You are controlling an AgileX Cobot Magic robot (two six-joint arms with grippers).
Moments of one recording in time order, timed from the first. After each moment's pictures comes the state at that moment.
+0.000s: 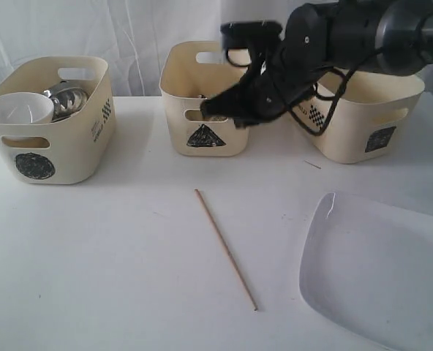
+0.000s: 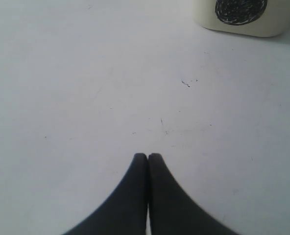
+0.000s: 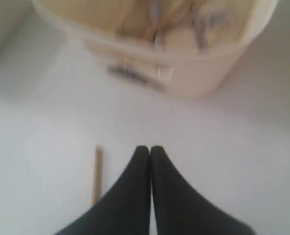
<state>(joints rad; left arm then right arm) 0.00 0.00 0.01 0.31 0.56 -0.39 0.34 1.92 -1.52 0.08 0.60 0.00</state>
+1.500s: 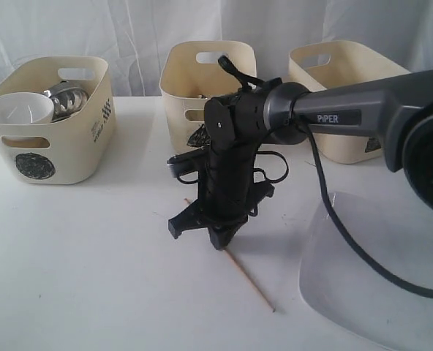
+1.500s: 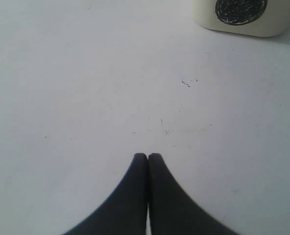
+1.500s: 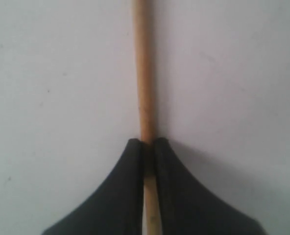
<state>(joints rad) 0.00 0.00 0.01 0.31 0.56 -0.39 0.50 2.18 -1.59 0.11 0.99 0.00</state>
